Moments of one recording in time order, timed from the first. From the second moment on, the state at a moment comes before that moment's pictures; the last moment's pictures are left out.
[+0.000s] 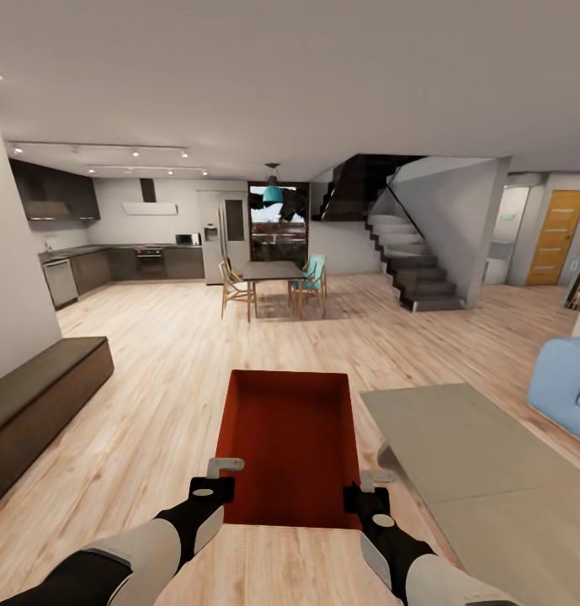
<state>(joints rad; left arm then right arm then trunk) -0.78 -0.13 -0.20 -0.04 0.15 -0.04 0.27 -0.66 0.13 0.01 -0.15 0.03 -0.21 -0.19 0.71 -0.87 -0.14</state>
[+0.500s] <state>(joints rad) -0.78 -0.13 -0.20 -0.04 0.15 -0.04 0.27 -0.66 0.13 0.01 -0.15 0.03 -0.21 -0.19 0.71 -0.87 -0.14</state>
